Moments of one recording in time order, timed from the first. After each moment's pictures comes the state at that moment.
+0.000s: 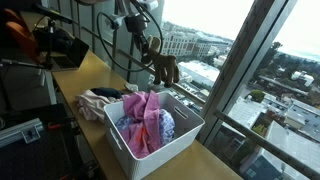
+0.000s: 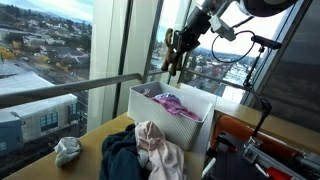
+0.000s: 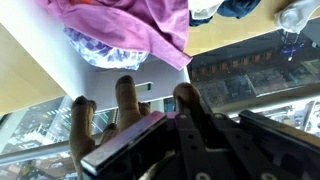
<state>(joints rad) 0.13 -0.05 -0.02 -2.18 -0.29 2.53 0.57</state>
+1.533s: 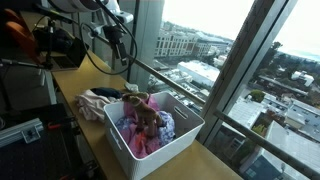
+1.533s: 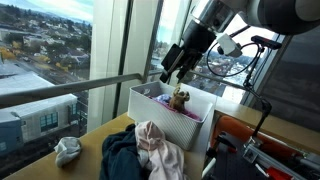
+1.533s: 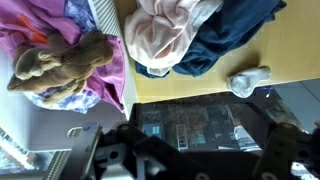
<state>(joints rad) 0.14 -0.02 0.18 -2.27 -0.28 2.53 0.61</state>
